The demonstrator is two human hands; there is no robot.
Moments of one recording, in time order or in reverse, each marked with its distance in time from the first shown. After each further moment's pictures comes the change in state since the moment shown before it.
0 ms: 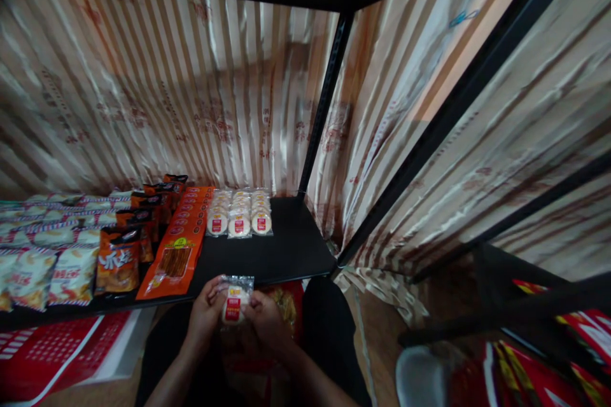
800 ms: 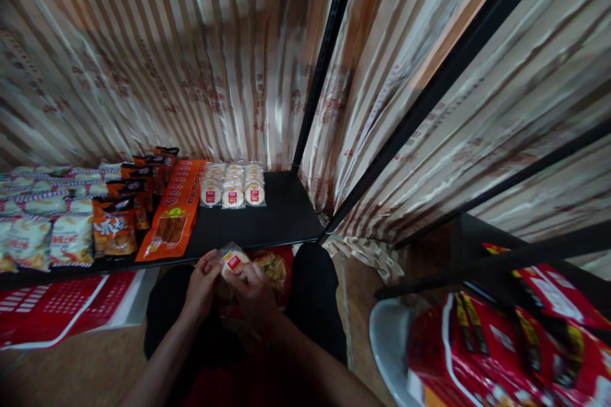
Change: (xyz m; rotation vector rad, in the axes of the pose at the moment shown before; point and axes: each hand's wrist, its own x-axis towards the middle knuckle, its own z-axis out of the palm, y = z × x) left_hand -0.027 -0.008 0.002 -0.094 0.104 -0.082; right_hand -0.044 -0.015 0.005 -1.077 0.054 -0.786
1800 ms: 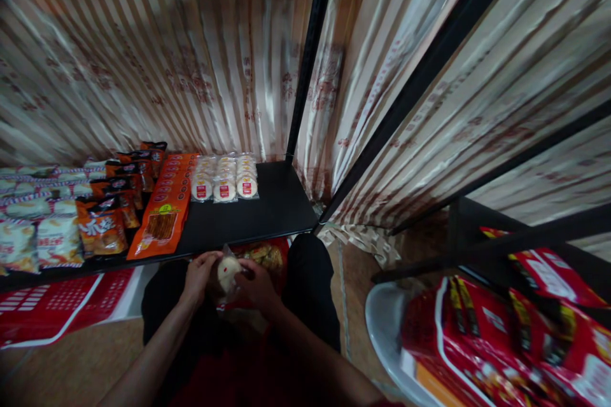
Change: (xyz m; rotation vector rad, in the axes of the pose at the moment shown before) left_hand 0.015 -0.005 0.006 0.313 0.012 0.012; right_hand -0.016 0.026 0.013 0.995 -0.090 0.827
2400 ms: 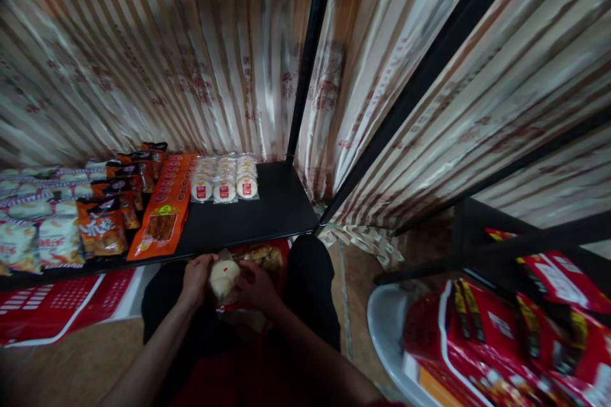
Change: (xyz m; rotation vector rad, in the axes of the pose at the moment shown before) left_hand 0.004 -0.002 0.002 -0.028 0.126 -0.079; right_hand 0.010 0.025 -0.006 -0.021 -0.027 0.015
